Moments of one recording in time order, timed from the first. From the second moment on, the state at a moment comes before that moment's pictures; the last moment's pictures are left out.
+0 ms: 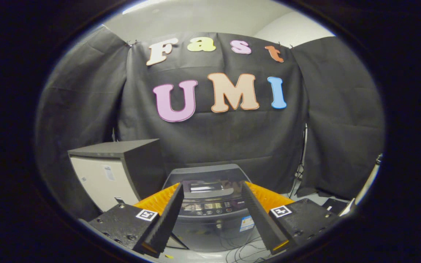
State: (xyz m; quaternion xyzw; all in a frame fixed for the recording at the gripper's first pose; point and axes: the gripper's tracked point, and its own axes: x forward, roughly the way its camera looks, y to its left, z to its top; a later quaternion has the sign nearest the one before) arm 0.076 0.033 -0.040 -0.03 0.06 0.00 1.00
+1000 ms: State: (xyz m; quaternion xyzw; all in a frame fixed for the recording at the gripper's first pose) arm 0.014 0.078 -0.004 -0.04 0.04 0.05 1.00
